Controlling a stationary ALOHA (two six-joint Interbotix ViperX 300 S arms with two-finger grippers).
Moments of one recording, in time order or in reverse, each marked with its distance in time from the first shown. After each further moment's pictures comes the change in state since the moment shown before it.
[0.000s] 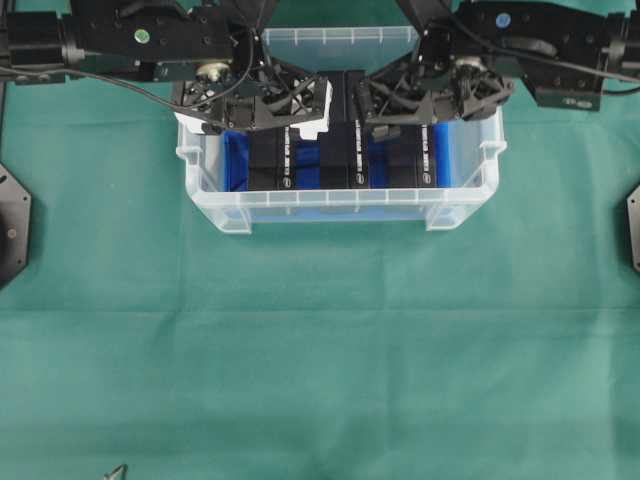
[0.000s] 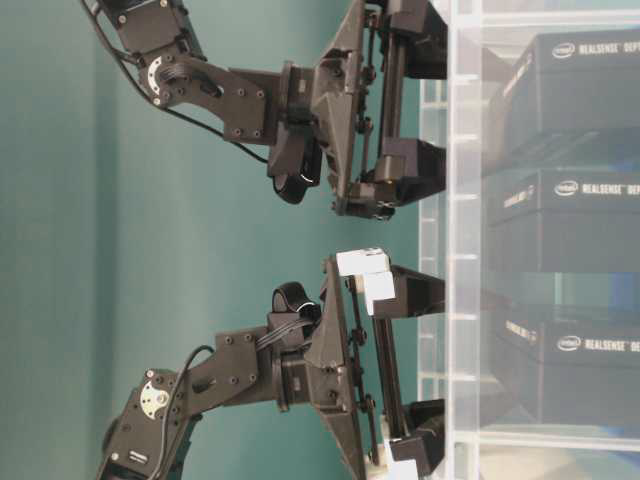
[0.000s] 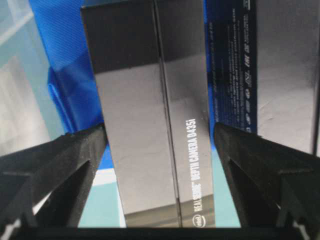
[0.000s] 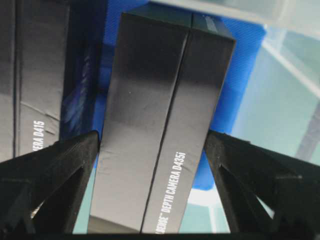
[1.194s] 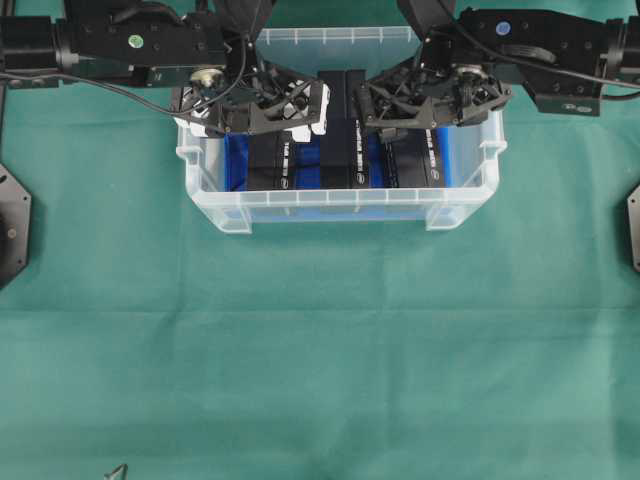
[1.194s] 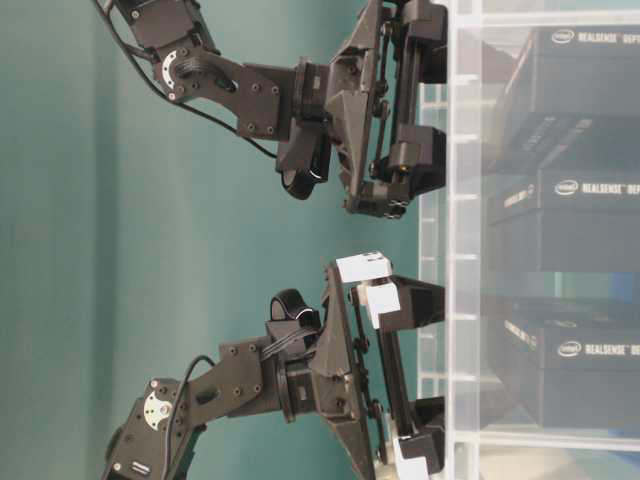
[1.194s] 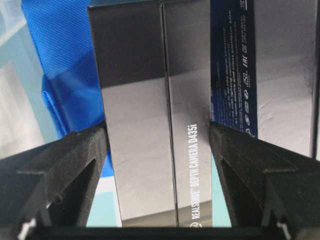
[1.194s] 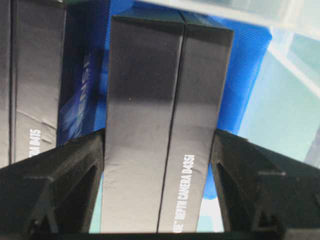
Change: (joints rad) left arm -0.006 -0.017 0.034 -0.018 -0.005 0.005; right arm 0.002 0.003 0.031 0.003 -0.026 0.005
